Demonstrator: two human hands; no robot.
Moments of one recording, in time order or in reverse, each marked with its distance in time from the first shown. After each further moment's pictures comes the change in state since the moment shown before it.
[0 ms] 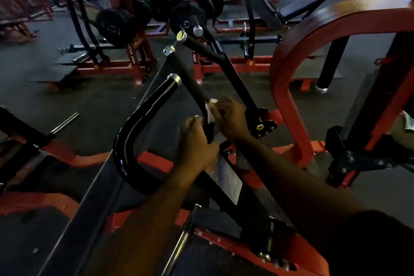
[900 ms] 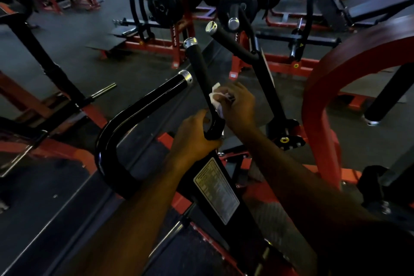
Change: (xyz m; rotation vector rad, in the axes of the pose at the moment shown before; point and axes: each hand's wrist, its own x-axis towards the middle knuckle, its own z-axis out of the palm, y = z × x) left_hand 0.055 -0.013 0.019 -0.025 0.136 -0.057; right_hand 0.061 0.007 0.008 0.311 -0.115 -0.013
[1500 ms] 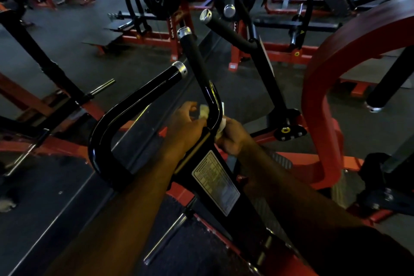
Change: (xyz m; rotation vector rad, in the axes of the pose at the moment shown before) left_hand 0.007 -0.006 -0.005 -0.260 0.044 -0.224; right_hand -0.050 0.025 0.009 1.148 -0.434 1.027
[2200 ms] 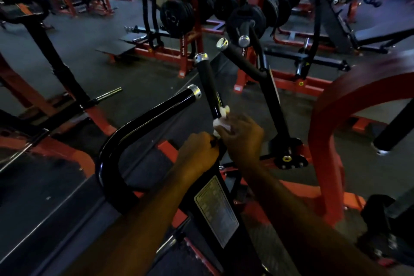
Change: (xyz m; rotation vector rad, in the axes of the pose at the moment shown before) left_hand 0.011 0.003 0.012 0.415 -0.097 0.110; right_hand 0.003 -0.025 0.019 -1.311 0.554 -1.105
